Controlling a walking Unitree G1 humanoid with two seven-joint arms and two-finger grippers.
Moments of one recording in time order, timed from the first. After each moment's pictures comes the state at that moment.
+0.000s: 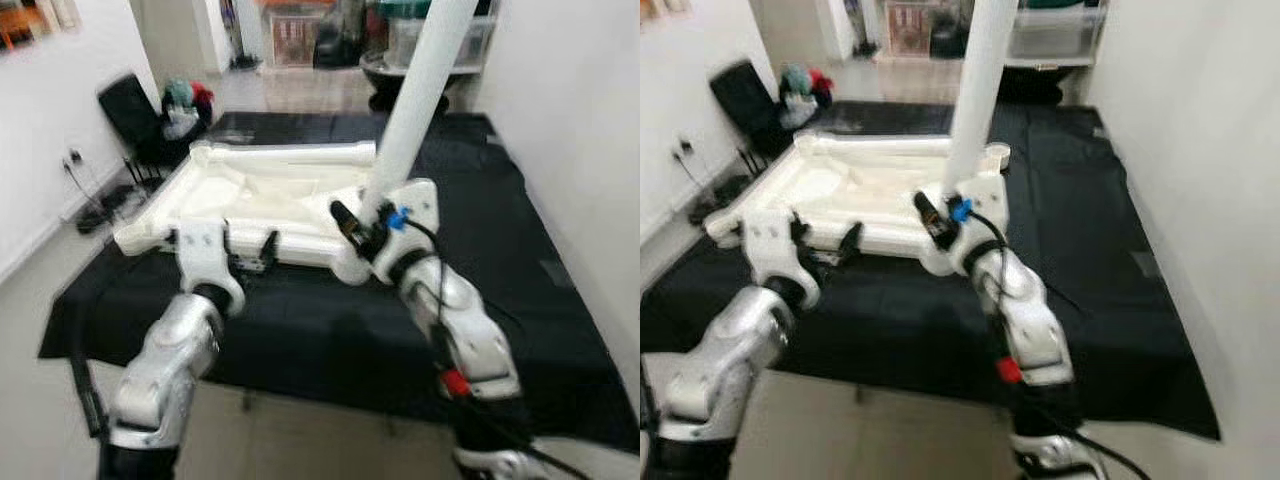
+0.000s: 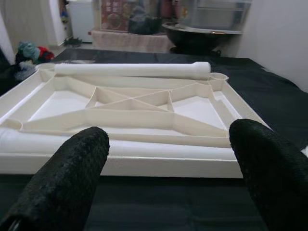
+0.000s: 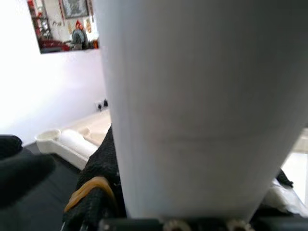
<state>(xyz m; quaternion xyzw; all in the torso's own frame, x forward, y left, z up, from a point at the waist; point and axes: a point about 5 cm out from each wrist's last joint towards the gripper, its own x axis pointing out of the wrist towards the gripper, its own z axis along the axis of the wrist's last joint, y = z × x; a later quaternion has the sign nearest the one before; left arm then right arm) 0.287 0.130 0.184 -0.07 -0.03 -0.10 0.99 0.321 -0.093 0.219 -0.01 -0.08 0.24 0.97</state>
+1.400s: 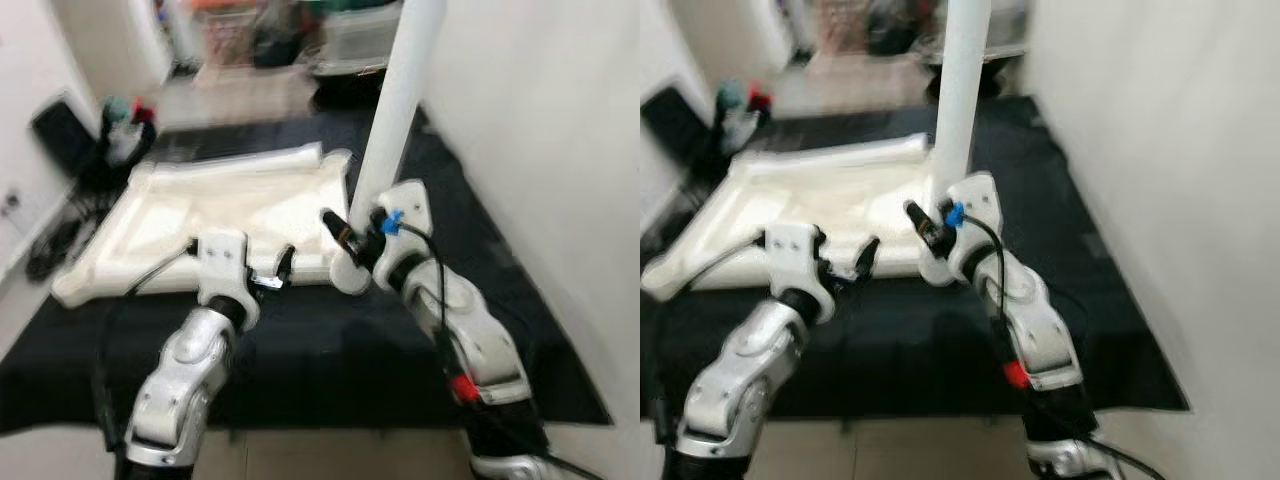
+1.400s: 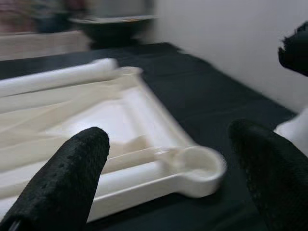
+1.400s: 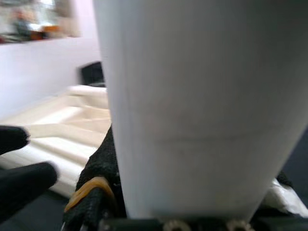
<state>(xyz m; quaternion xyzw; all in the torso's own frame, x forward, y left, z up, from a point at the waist) 0.283 0.114 0.186 -0.04 -0.04 -0.14 0.99 0.321 -0.101 0.214 -0.03 -0.06 0.24 0.97</state>
